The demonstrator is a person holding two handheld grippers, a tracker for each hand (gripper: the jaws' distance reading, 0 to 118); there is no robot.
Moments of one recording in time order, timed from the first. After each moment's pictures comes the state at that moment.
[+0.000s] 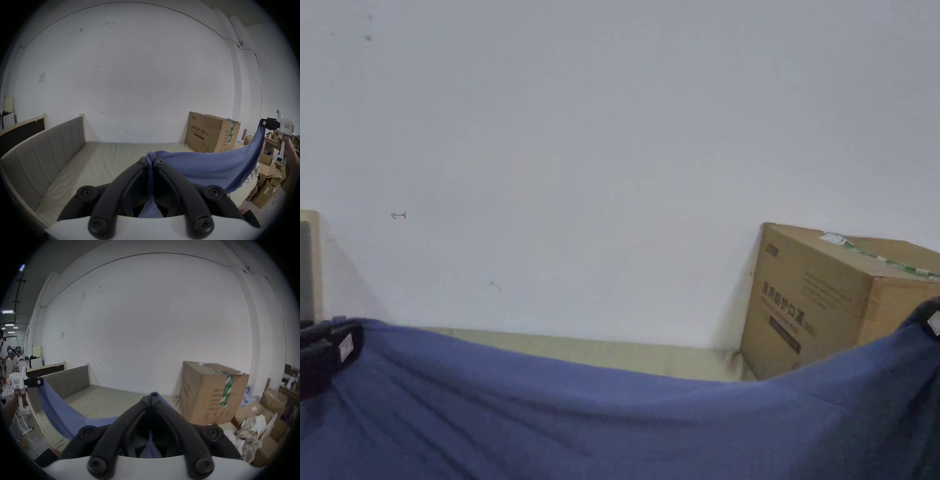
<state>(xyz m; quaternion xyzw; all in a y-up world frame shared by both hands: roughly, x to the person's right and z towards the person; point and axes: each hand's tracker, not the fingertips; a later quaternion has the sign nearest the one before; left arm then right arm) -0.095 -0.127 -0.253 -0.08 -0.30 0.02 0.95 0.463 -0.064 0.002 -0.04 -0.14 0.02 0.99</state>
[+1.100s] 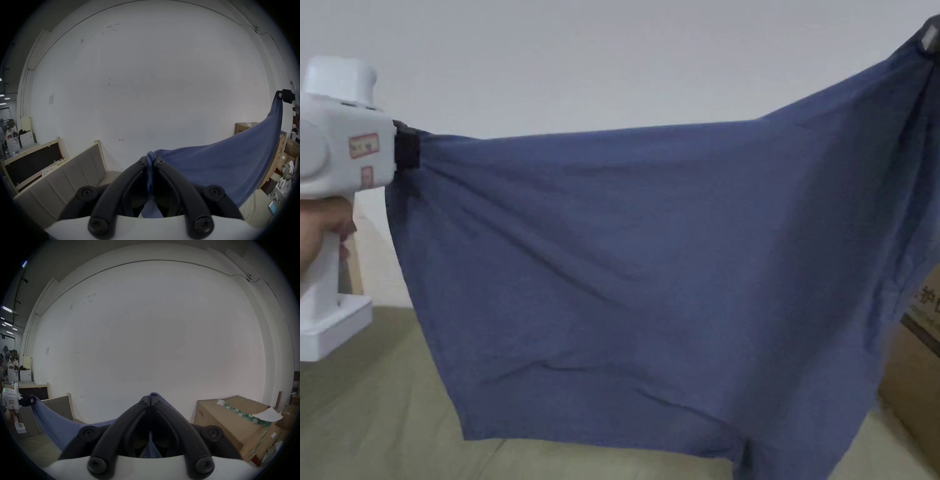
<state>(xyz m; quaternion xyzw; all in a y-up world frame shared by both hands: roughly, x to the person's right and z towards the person) 0.028 -0.061 -0.614 -0.04 -0.15 -0.04 0.99 0.551 0.041 -0.410 0.06 -0.14 0.02 0.99</state>
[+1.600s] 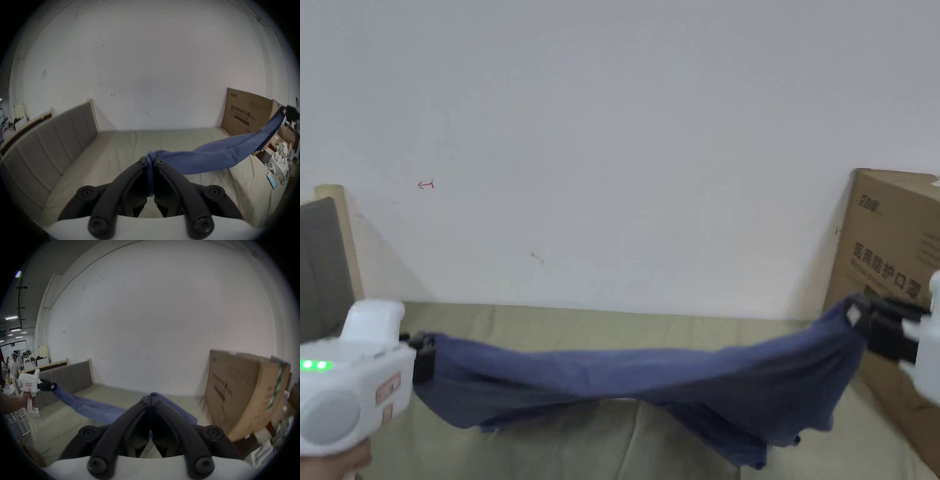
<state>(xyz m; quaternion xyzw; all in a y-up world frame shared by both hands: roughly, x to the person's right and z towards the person) -0.001 -0.268 -0.508 -0.18 -0.19 -0.04 0.96 0.512 -0.219 -0.270 -0.08 -0.05 -0.02 1.00</state>
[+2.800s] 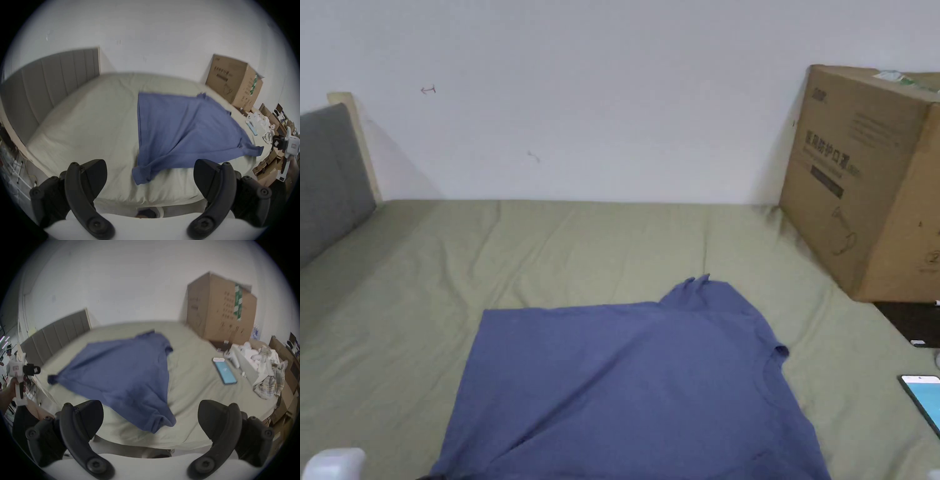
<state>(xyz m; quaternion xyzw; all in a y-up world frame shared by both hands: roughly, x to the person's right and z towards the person) -0.157 -0.430 -0.181 -0.28 -0.22 -0.02 0.94 0.391 -0.418 0.076 -0.25 -0.12 -0.07 0.96</state>
